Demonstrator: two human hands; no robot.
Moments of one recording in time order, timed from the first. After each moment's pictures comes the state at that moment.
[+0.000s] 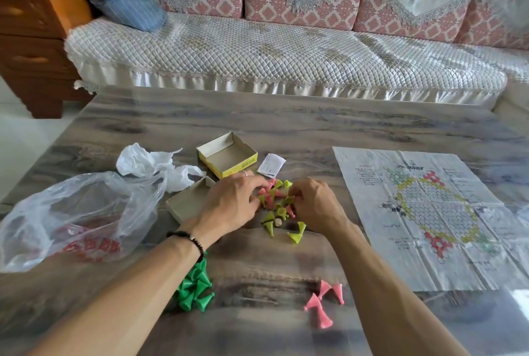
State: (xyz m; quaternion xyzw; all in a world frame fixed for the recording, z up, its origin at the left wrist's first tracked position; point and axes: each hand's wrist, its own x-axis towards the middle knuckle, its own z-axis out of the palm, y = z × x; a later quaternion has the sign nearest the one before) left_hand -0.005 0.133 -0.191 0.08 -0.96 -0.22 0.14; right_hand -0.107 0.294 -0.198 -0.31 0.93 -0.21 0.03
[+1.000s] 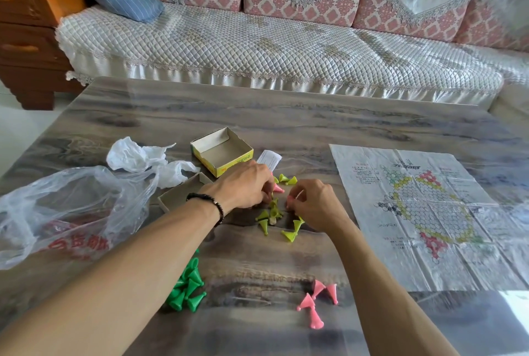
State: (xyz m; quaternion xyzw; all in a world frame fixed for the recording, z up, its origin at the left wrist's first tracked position) left_hand -0.052 0.134 -0.179 0.02 -0.99 -0.16 -0.02; right_hand -0.107 0.302 -0.192 -0.25 0.93 -0.26 0.11
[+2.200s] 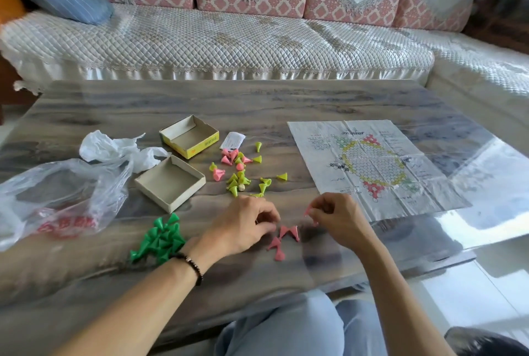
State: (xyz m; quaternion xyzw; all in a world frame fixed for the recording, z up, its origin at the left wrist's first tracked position) left_hand 0.052 0.230 -0.197 -0.06 -0.92 -0.39 0.05; right_hand -0.027 0.435 -0.186 -0.16 0.90 -0.39 0.08
